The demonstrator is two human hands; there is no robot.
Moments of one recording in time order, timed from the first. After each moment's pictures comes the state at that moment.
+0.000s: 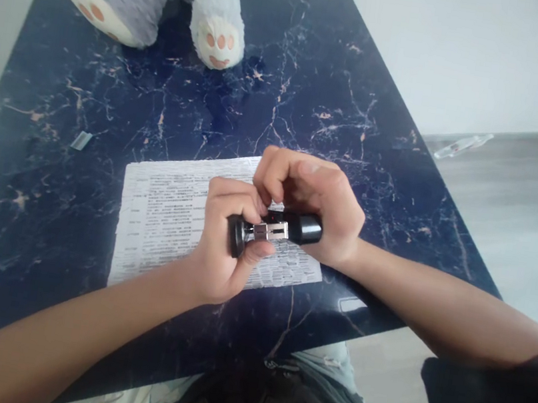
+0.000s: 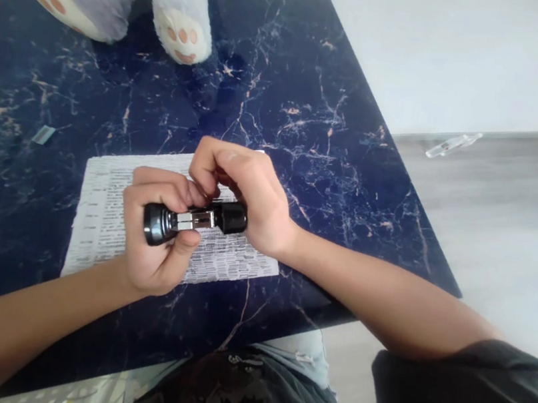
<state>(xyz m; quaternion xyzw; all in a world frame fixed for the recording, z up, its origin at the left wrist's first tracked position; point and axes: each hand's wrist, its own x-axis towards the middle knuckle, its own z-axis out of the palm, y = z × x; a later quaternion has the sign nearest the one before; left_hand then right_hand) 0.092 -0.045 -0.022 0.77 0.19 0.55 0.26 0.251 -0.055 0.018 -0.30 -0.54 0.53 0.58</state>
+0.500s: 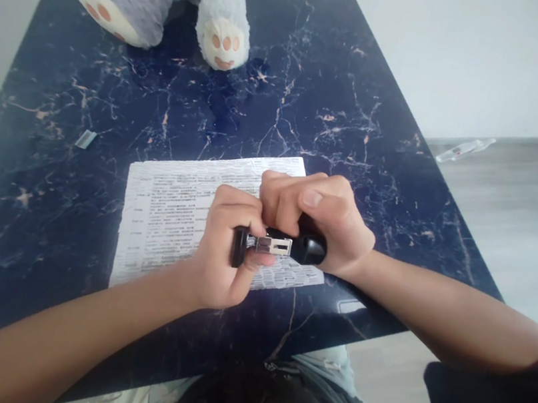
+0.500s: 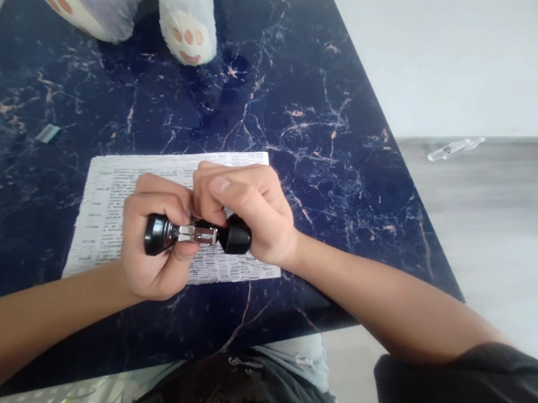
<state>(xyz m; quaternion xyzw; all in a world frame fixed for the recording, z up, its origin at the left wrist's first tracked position) 0.086 -0.049 -0.016 0.79 0.19 0.54 0.24 0.252 -0.055 0.013 -0.21 -0.61 0.50 0.58</state>
